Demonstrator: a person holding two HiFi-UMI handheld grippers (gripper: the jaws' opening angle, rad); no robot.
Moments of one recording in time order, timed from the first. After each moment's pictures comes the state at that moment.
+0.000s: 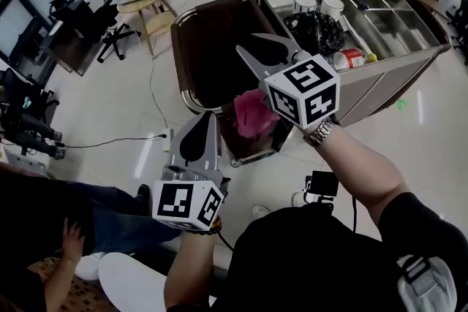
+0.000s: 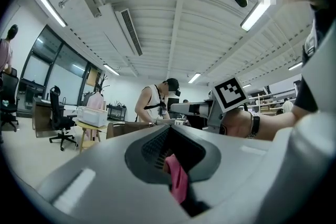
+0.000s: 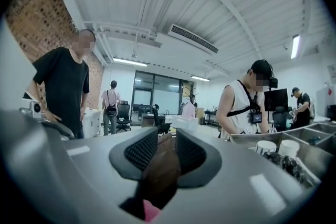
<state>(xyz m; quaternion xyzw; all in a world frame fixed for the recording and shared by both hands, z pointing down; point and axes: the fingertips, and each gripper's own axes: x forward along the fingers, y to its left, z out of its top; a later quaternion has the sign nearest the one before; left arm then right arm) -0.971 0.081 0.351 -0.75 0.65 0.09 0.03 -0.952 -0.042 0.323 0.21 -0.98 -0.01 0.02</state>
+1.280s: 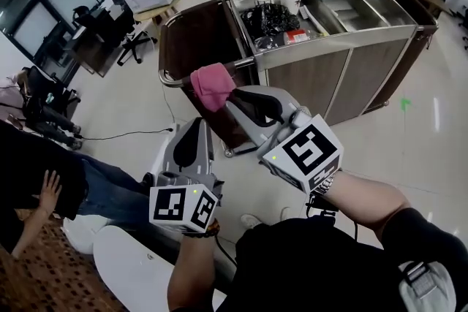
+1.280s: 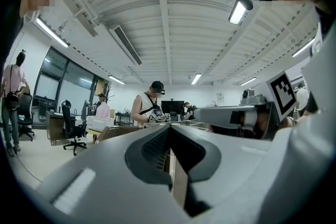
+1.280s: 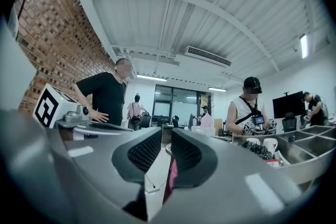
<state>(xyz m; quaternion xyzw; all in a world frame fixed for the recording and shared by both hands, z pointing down) -0.759 0.182 0.317 -0.72 0.69 0.07 0.07 -0.712 0.156 0.285 0.11 -0.99 -0.06 -0.07</state>
